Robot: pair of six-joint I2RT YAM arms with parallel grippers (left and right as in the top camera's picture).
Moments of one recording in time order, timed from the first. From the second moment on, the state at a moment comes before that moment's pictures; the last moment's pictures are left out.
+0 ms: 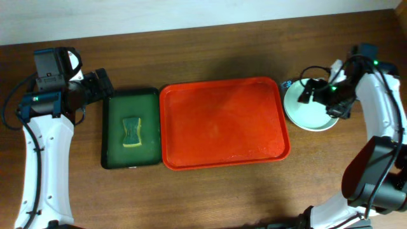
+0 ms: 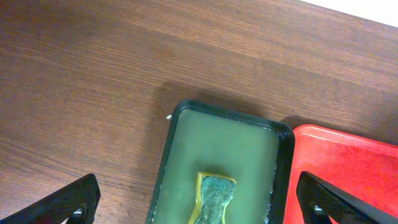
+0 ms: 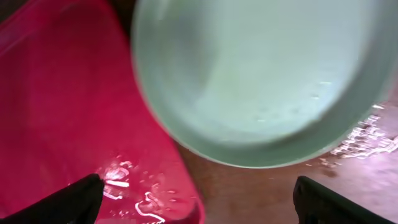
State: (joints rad) left arm 0.08 1.56 1.50 -0.85 -0.01 -0.18; right arm -0.35 1.77 1.44 -1.10 -0.26 0.08
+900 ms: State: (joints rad) left arm 0.08 1.56 1.50 -0.85 -0.01 -0.18; right arm -0.02 1.15 1.44 -1.10 -0.28 0.07
